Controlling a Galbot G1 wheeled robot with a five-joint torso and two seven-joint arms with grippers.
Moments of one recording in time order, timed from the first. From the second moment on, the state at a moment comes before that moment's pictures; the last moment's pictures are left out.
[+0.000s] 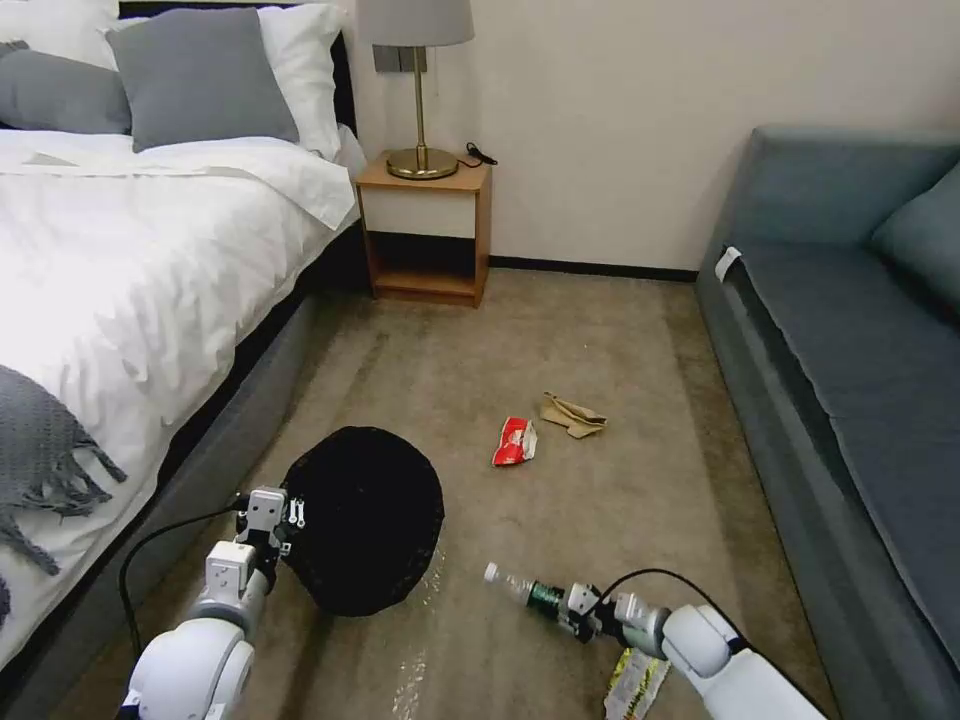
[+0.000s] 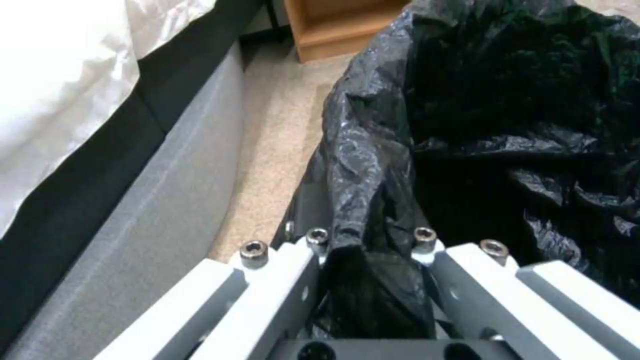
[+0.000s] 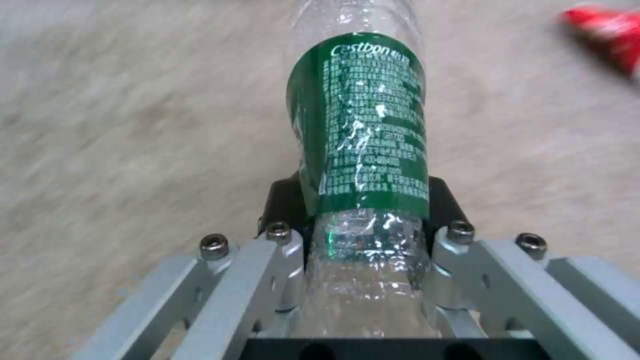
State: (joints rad) left arm 1.52 -1.20 -0.60 -2.01 -0.12 0.26 -0.02; right arm -1.06 1.09 0.11 1.19 -0.10 0.16 -0.63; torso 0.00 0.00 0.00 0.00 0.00
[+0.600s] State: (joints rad) left arm 1.52 -1.20 -0.59 -2.01 -0.11 0.25 -0.02; right arm -0.93 1.09 0.13 1.27 0.08 0.11 -0.50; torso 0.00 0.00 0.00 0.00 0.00
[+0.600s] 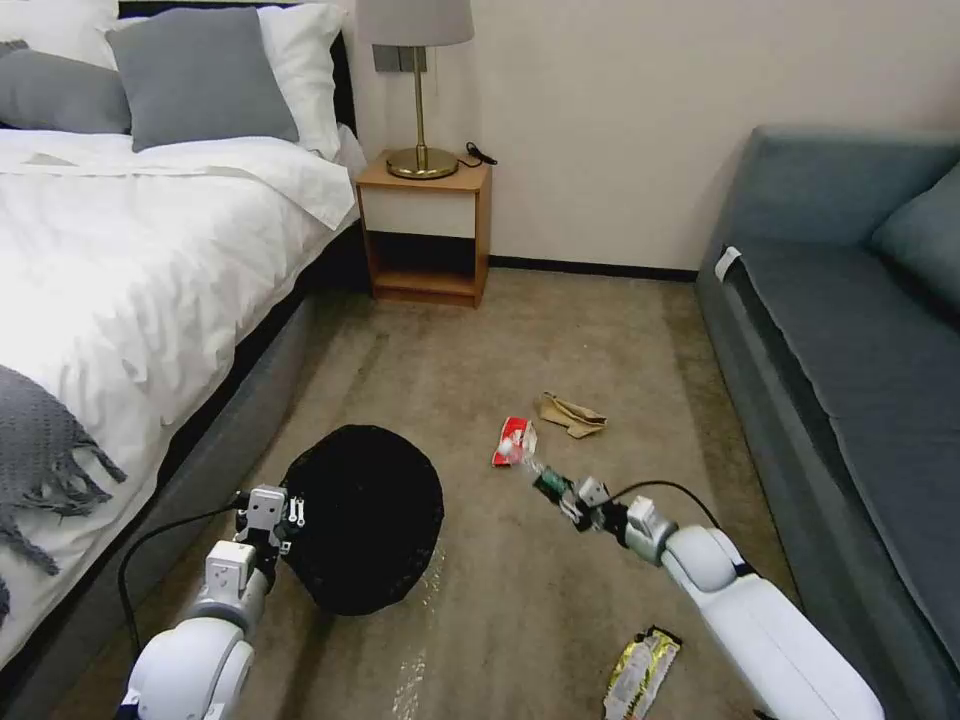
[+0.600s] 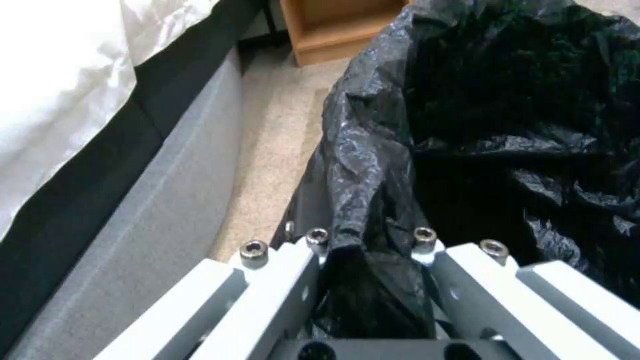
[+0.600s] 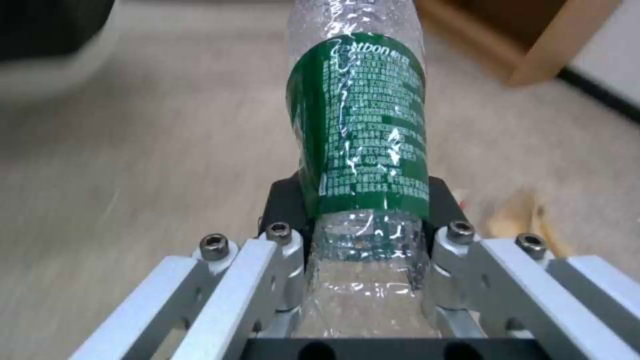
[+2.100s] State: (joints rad) left arm 1.49 -1.21 -0.57 -1.98 -0.12 0.24 -0.02; right arm -1.00 1.34 -0.28 1.48 0.34 0.11 -0.15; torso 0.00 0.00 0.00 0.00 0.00
